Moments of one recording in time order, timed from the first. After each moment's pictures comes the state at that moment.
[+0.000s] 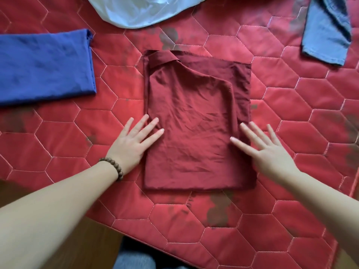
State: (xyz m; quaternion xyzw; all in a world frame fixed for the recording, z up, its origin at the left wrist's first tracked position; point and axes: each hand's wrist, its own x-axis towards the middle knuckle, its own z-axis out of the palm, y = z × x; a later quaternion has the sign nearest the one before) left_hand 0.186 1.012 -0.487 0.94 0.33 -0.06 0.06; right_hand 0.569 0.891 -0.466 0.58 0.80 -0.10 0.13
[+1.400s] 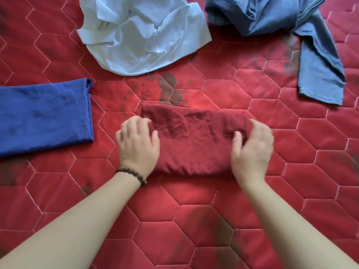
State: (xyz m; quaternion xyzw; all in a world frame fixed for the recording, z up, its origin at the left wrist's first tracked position) left_hand 0.268 1.104 -0.471 0.76 0.62 0.16 0.07; right_hand 0.494 1.026 -0.458 0.87 0.43 -0.03 -0.24
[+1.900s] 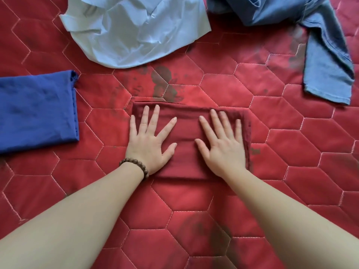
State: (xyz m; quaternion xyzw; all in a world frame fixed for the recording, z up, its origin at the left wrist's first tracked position) left_hand 0.285 1.117 -0.531 0.87 0.49 -0.03 0.05; right_hand 0.498 1.047 -0.524 0.75 0.65 -0.07 0.03
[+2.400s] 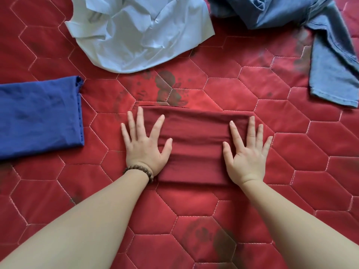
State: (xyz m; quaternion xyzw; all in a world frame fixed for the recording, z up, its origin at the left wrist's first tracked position) left_hand 0.282 1.117 -0.528 0.79 0.60 0.06 0.10; right_hand 0.524 1.026 -0.529 0.84 0.54 -0.08 -0.02
